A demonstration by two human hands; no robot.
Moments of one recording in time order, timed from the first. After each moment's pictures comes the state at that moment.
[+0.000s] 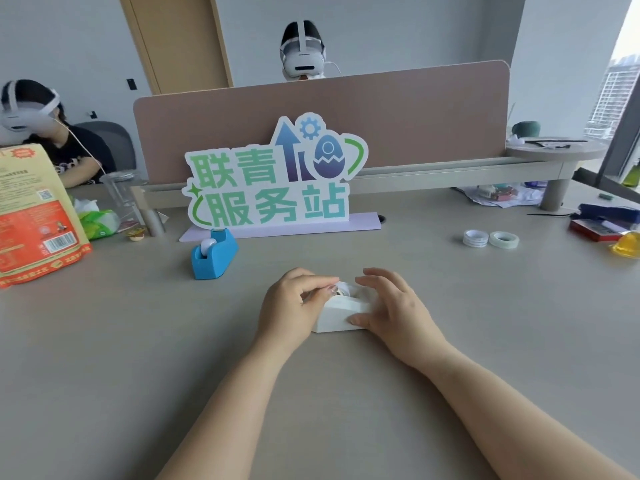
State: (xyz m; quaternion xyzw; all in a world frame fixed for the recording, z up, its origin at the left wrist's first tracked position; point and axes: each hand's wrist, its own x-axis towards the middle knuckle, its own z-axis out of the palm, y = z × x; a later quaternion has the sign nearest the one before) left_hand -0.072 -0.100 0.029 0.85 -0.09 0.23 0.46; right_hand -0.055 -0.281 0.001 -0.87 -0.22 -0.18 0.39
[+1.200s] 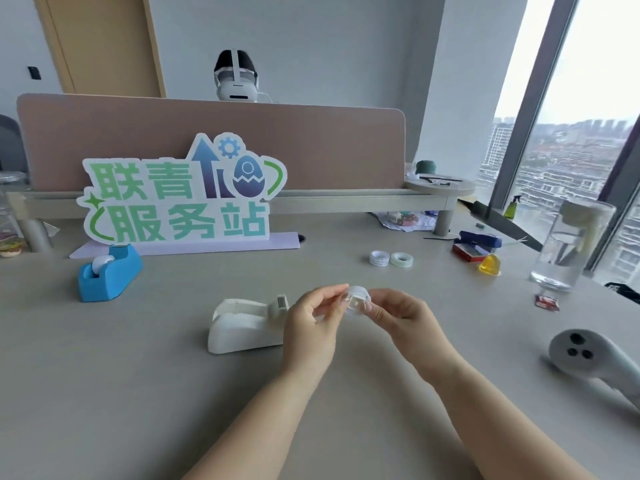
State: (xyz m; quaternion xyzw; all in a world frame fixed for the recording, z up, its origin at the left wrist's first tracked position) left_hand -0.089 -0.254 0.030 0.69 -0.09 0.15 0.71; right_hand -0.099 -0.399 0.043 -0.75 -0.12 -0.07 0.65
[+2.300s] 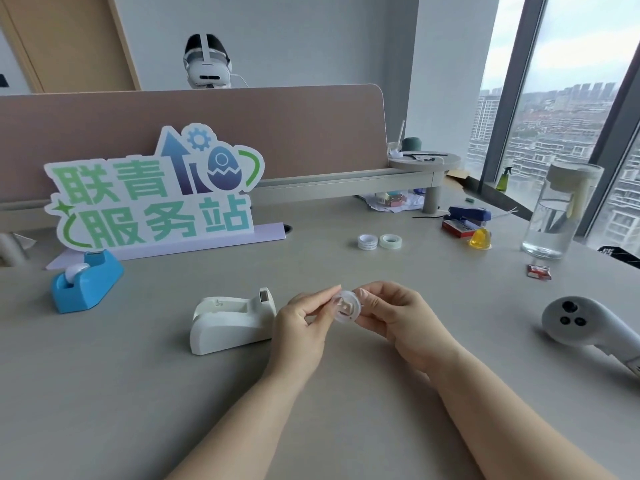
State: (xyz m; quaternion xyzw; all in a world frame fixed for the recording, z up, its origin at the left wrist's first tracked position) left_hand -0.083 -0.255 0.011 0.75 -0.14 0.13 0.64; right_hand -0.093 -0.410 0.027 -0.61 -0.05 0.01 0.79
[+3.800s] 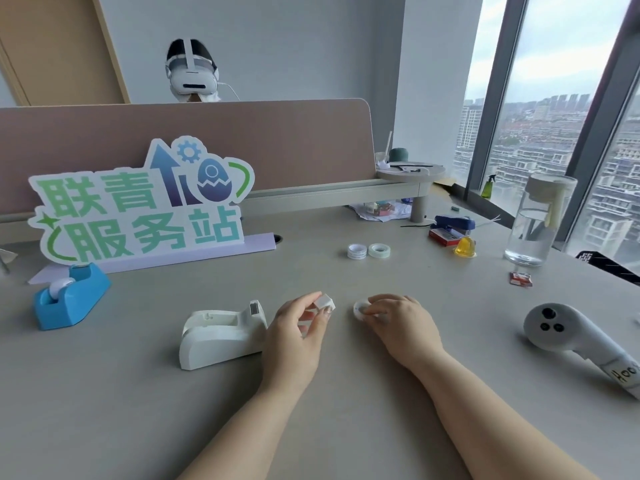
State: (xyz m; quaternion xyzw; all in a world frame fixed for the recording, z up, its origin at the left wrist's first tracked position) left_hand -0.072 -0.258 0.002 0.80 -0.11 0.19 0.56; right_hand -0.074 -0.437 0.008 -0.95 0.01 -0.17 0.25
